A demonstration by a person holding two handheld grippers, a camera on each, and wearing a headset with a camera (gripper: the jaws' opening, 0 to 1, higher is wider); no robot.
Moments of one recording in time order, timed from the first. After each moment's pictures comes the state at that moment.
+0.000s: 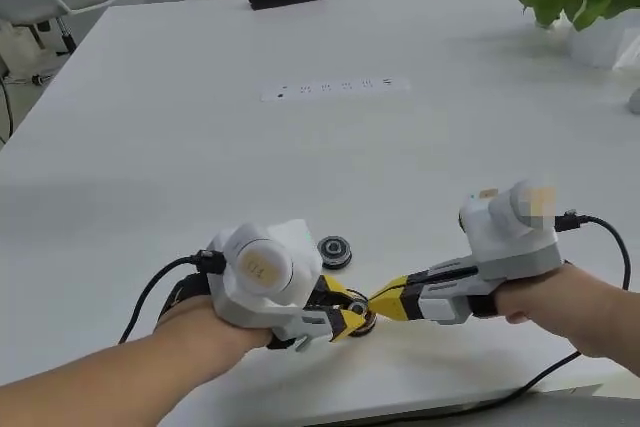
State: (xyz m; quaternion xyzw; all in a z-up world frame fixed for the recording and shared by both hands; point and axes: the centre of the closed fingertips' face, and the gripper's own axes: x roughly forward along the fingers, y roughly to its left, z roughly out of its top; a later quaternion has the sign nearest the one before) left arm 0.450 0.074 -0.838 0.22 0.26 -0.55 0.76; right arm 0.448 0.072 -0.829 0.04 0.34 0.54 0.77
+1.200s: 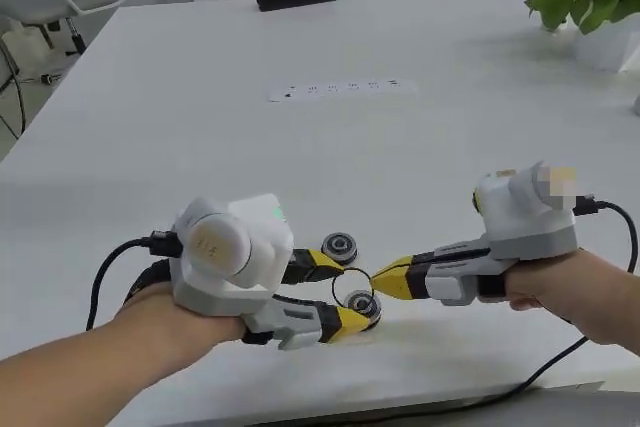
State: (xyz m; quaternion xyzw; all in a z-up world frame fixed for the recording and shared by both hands) left arm 0.428 0.089 -0.786 0.18 0.23 -0.56 0.77; right arm 0.448 0.078 -0.800 0.06 0.31 0.55 0.77
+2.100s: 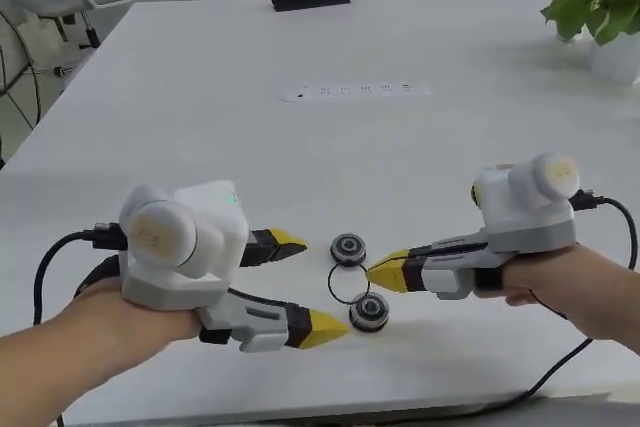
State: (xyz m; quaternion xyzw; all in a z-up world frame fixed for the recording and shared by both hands) left arm 0.434 0.129 -0.768 0.16 0.22 -0.53 0.80; right arm 0.451 0.096 -0.788 0.06 0.31 0.56 0.77
